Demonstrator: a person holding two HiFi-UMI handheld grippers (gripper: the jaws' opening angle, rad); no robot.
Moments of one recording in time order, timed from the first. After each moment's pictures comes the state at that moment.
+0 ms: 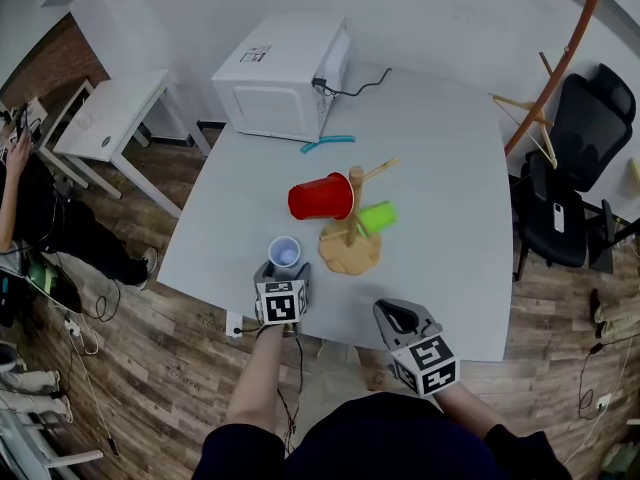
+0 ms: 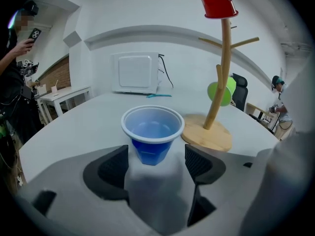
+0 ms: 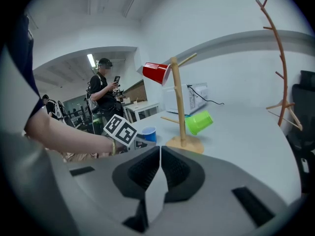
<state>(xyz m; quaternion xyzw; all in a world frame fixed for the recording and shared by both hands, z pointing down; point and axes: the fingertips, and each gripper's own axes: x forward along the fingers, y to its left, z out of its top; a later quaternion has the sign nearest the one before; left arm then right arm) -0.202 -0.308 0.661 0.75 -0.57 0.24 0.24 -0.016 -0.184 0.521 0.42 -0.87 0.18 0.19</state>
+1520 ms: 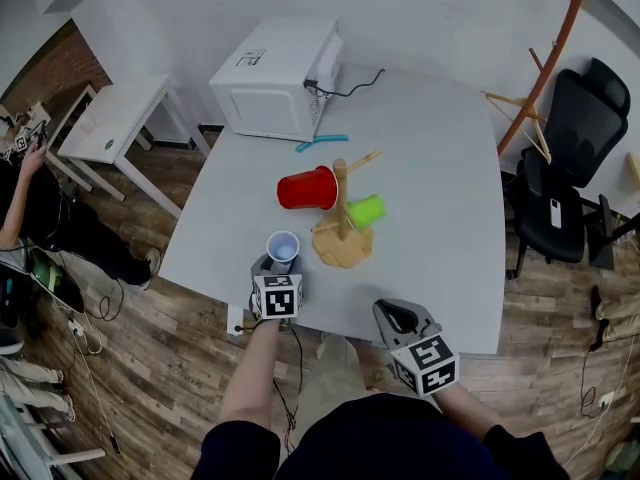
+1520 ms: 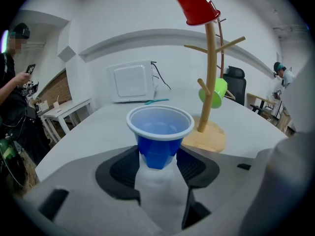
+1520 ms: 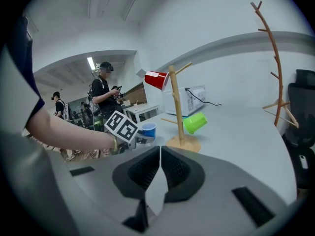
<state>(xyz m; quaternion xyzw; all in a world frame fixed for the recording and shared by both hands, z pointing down) -0.196 -0.301 0.636 0.74 -0.58 0.27 0.19 0.004 -0.159 0.511 0.43 -0.87 0.19 0.18</state>
